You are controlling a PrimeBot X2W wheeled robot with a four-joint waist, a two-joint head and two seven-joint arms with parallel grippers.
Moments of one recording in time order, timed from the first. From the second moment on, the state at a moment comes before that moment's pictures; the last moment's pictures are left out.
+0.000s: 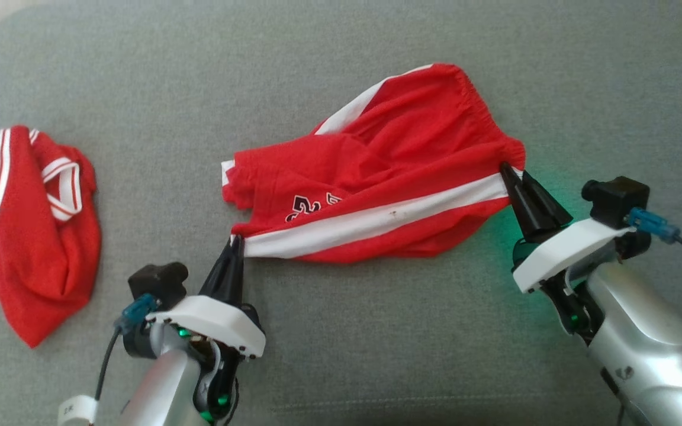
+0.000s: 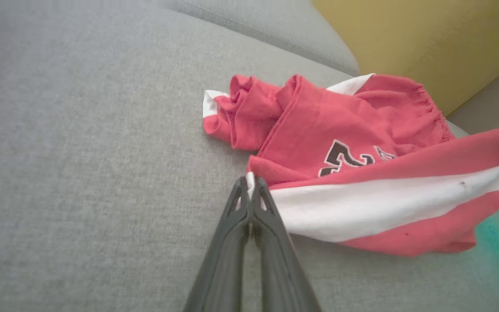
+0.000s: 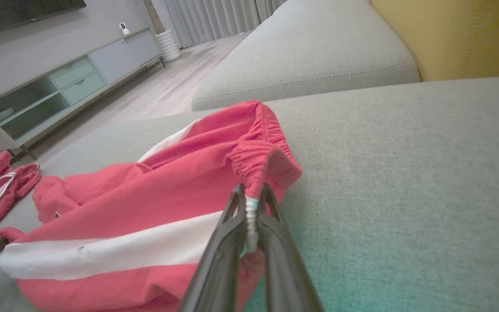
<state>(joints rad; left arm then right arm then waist) -0.23 0.04 -0.34 0.51 -0.48 -0.03 -0.25 -0.52 -0.32 0.63 0.64 0.71 0.12 -0.25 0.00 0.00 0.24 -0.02</state>
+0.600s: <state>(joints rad) -0.49 0.10 -0.21 0.29 -0.26 -0.07 -0.25 -0.51 -0.42 0.53 0.32 0.74 0.12 -0.20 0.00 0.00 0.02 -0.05</state>
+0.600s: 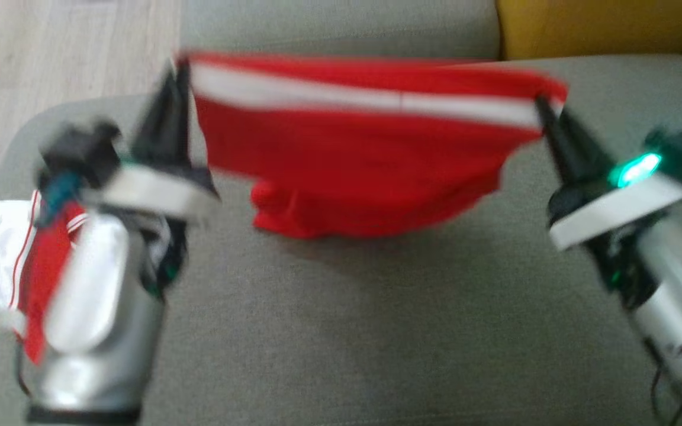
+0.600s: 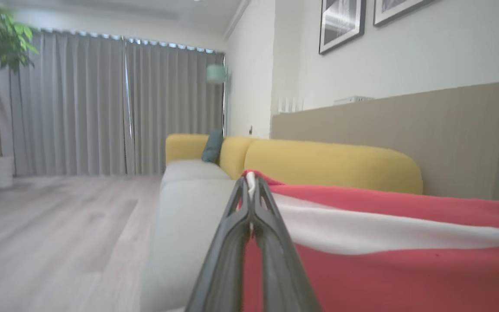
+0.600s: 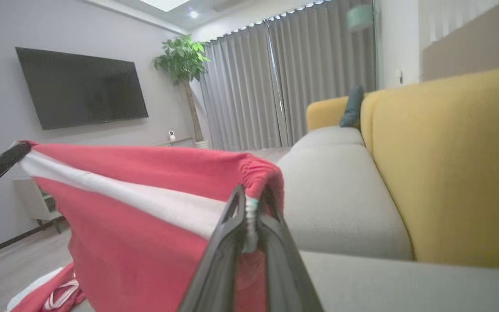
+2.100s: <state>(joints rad) -0.46 0.02 -0.28 0.62 -0.39 0.11 -0.26 -0.68 -0.33 0.72 0.75 0.81 0.12 -0.17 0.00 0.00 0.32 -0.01</state>
